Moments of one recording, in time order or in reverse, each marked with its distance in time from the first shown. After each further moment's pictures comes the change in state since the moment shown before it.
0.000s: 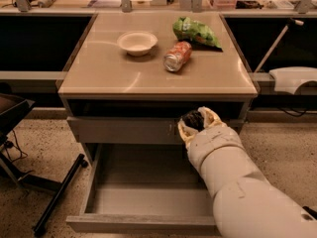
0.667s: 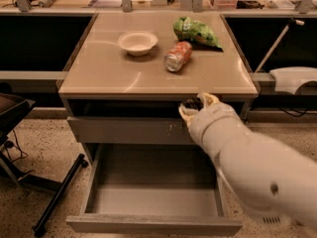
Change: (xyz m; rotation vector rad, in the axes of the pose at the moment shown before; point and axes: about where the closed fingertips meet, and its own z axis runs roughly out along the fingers) arm -0.008 -0.017 0.041 -0.046 0.020 0.032
